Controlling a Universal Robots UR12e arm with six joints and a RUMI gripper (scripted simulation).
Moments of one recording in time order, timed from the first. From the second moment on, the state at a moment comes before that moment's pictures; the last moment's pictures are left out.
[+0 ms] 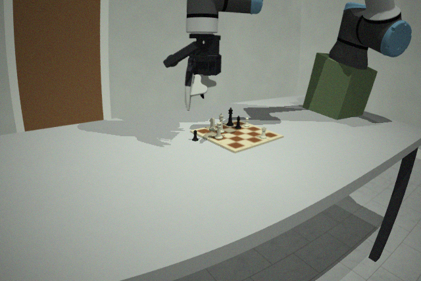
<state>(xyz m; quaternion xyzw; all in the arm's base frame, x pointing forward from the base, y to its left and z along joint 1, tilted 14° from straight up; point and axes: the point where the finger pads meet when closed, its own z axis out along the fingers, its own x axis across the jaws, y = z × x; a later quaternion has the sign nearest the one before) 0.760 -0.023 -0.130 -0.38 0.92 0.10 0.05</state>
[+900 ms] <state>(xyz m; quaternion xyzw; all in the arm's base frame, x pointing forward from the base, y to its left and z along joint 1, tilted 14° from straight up) 0.735 -0.012 -0.118 -0.63 0.77 0.08 0.08</state>
